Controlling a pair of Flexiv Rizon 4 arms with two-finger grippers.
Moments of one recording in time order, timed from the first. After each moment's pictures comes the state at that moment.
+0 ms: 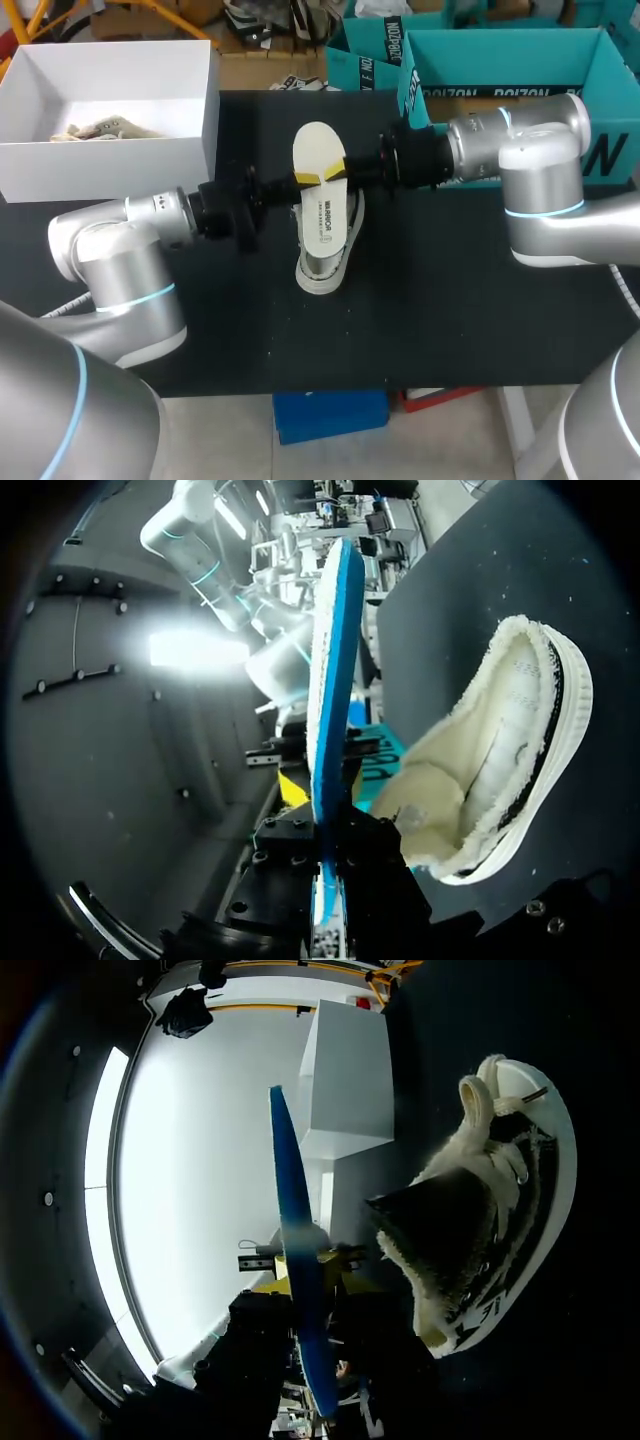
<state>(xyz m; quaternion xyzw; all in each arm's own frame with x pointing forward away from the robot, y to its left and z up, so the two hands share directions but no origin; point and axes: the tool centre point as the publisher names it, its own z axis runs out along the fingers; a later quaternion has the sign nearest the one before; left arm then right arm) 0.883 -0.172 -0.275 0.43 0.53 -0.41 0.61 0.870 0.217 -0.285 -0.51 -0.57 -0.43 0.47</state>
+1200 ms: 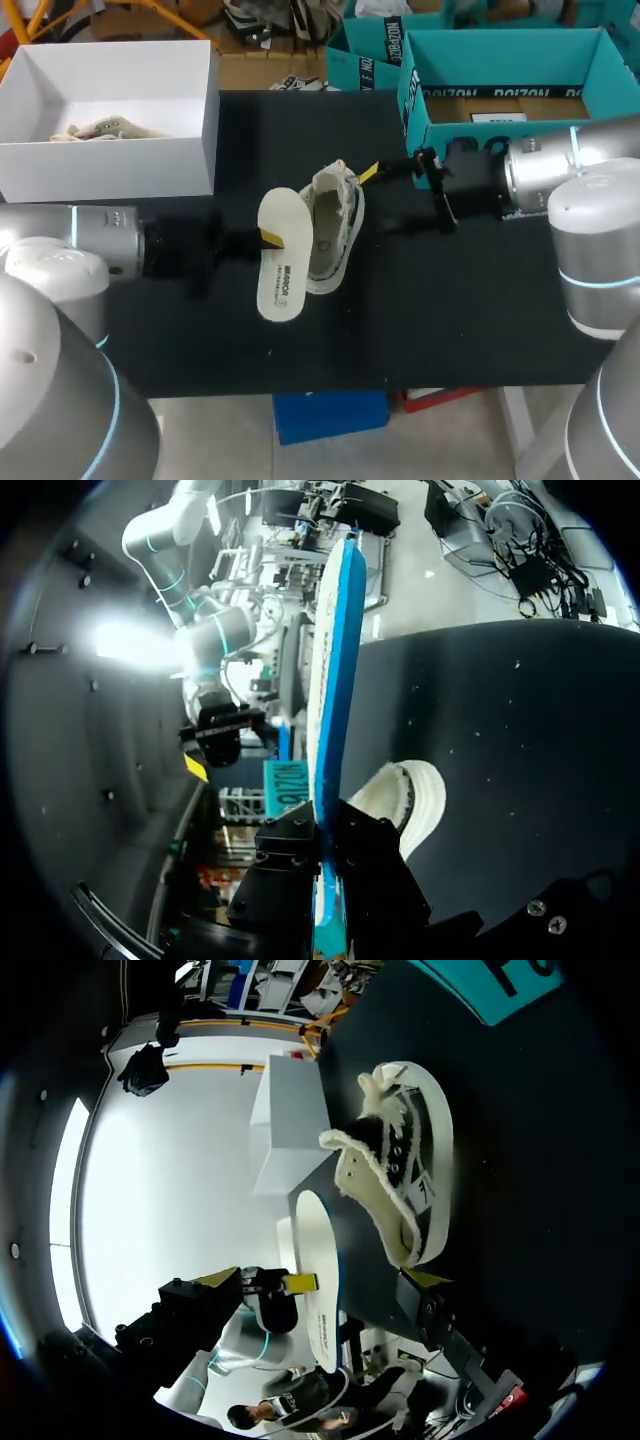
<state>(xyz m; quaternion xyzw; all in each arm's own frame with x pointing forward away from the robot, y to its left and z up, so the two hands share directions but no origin) 0.777 -0.114 -0.305 0.49 0.64 -0.38 0.46 0.790 0.154 -0.253 -0.67 -0.51 -0.41 0.35</state>
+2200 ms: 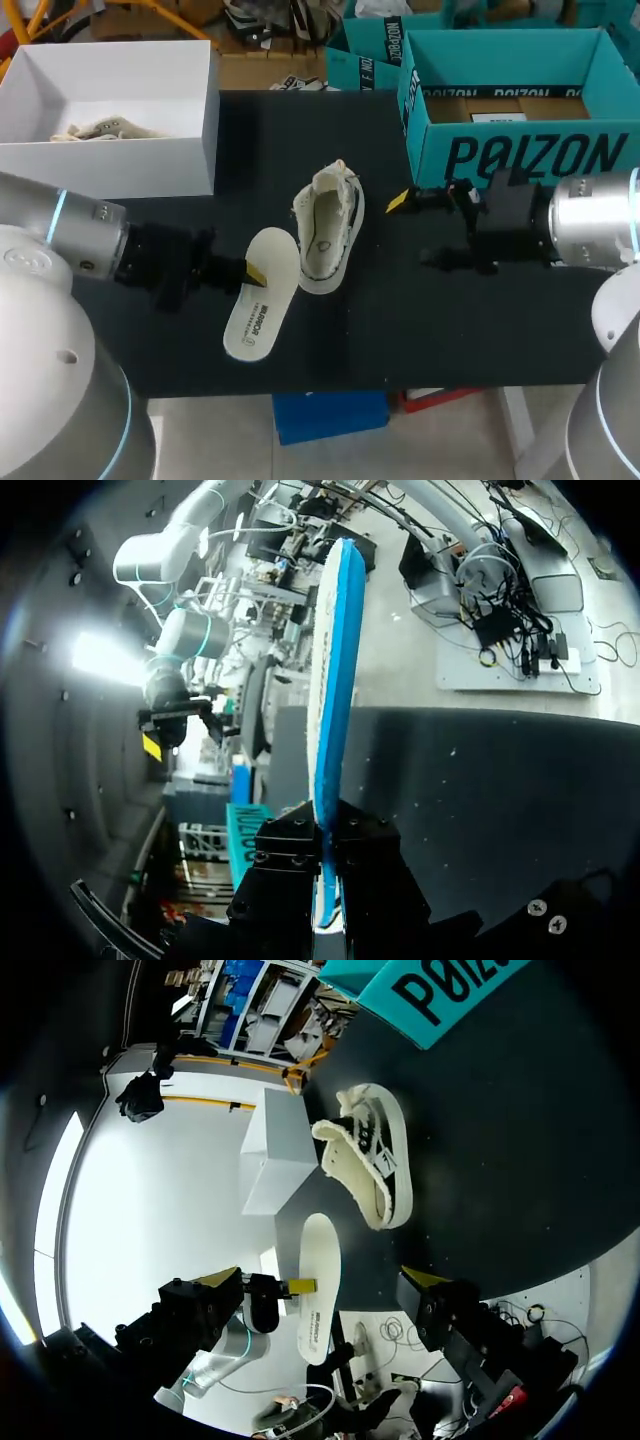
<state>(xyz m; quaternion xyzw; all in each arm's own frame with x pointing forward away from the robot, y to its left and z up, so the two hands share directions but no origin) 0.719 -0.098 -0.310 0.56 0.65 -0.39 0.35 0.712 0.124 -0.221 -0.73 -0.47 -0.42 0.26</state>
